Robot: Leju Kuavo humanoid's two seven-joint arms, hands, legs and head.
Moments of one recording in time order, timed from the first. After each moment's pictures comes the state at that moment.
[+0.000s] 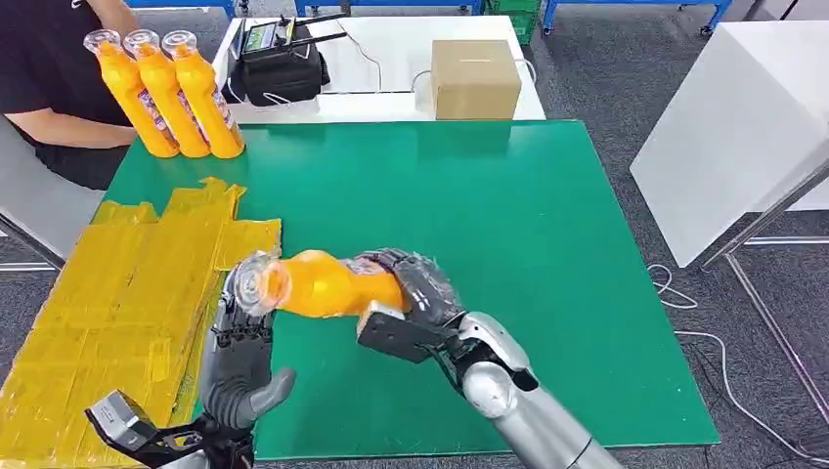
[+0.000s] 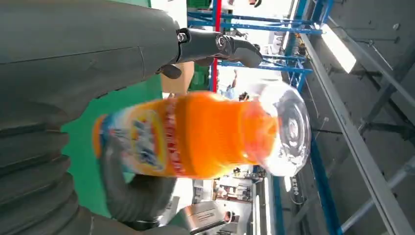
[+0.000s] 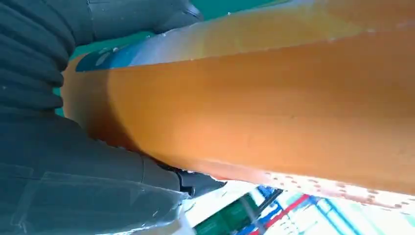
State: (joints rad) left arm 0.17 -0.13 -0.27 -1.74 0.14 -0.23 -0.60; right arm -0.36 0.05 0.76 -1.35 0.45 -0.01 0.03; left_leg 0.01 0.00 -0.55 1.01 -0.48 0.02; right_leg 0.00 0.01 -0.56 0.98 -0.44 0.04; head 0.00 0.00
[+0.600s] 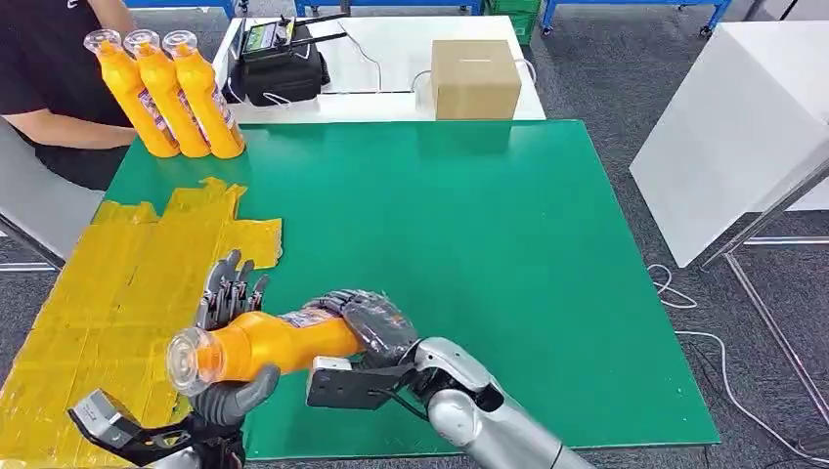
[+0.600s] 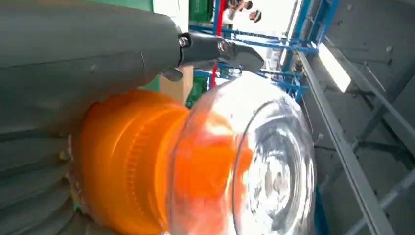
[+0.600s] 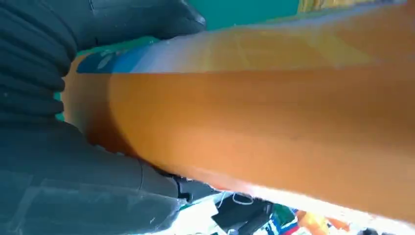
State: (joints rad) left arm 0.17 -0.13 -0.23 -1.74 0.16 -0.22 -0.60; right arm -0.38 0.07 0.92 -1.31 0.47 0.03 0.03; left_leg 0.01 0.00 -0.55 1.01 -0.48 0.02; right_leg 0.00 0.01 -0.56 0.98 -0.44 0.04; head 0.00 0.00
